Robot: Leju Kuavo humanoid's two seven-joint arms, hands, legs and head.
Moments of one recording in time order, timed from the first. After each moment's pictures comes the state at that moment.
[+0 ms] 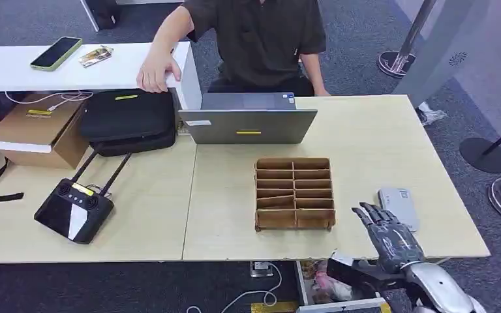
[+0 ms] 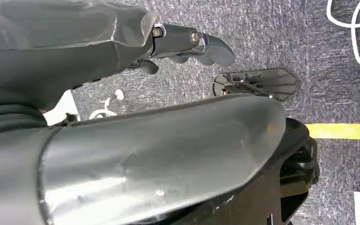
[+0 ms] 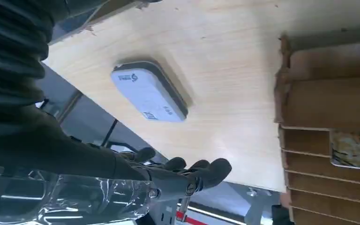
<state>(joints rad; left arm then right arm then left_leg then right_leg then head) -0.09 -0.18 1.17 -0.21 -1.11 -0.12 -0.09 0.10 -0.40 0.30 -1.80 1.00 0.23 0.14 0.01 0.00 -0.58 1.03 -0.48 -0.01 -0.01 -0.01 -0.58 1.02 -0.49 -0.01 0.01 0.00</state>
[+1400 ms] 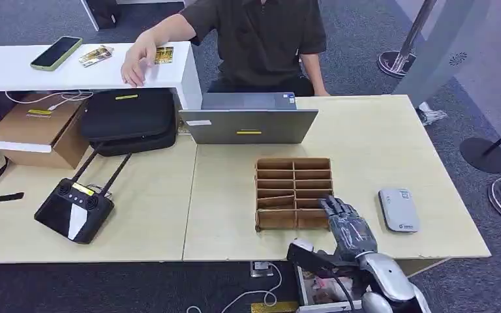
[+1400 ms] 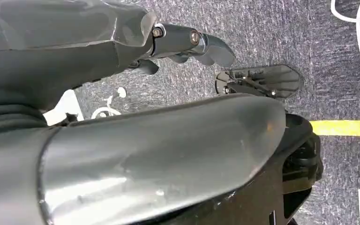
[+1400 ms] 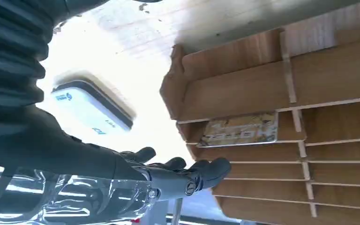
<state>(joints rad) -0.09 -0.18 1.17 -0.21 -1.12 -0.13 -0.08 0.02 -0.19 0.38 -1.66 1.06 0.14 0.16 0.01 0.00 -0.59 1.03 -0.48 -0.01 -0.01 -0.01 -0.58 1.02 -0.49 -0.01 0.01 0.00</state>
